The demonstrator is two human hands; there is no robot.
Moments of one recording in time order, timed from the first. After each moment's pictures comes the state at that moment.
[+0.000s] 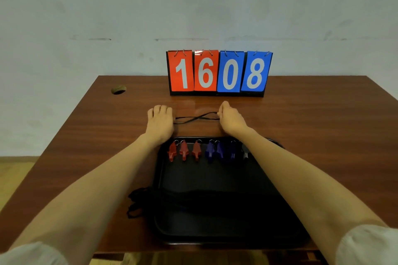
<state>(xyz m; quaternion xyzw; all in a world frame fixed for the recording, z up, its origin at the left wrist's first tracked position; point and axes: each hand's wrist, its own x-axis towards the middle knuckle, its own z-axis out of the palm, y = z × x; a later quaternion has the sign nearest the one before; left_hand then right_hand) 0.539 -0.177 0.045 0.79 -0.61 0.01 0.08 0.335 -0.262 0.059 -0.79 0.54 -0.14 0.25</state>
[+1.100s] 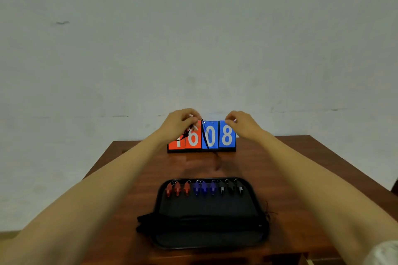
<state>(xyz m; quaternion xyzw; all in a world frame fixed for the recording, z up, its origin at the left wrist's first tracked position) 0.427 -0.050 0.292 0.58 -0.68 -0.17 0.41 0.221 -0.150 0.276 -0.82 0.48 -0.27 0.17</state>
